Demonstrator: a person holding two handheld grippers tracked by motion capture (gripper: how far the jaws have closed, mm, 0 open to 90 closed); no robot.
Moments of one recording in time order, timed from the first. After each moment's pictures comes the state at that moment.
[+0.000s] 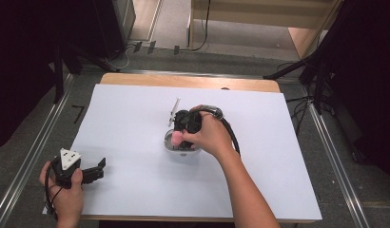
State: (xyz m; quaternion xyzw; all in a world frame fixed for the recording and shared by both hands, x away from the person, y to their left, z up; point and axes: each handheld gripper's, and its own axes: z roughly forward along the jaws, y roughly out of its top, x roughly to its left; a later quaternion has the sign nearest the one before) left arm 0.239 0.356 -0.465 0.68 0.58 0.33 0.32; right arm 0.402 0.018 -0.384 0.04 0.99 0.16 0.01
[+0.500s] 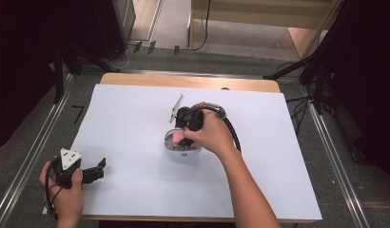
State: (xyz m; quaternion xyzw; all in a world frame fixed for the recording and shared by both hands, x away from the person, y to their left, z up) left arm 0.239 0.356 -0.465 0.68 0.58 0.33 0.31; right arm 0.402 0.010 -0.372 0.06 0.98 0.20 0.02
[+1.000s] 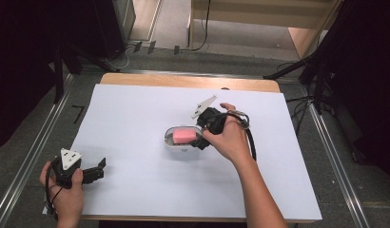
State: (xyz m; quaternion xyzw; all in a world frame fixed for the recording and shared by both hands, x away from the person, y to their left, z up) left arm 0.239 0.355 -0.465 0.68 0.58 0.33 0.31; right arm 0.389 -0.052 -0.379 0.17 0.93 0.31 0.04
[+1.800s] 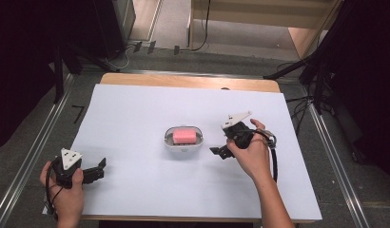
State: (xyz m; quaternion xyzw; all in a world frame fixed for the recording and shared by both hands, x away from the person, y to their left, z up) left arm 0.239 0.355 -0.465 0.68 0.57 0.33 0.31; right arm 0.363 -0.127 -0.414 0.27 0.89 0.35 0.07
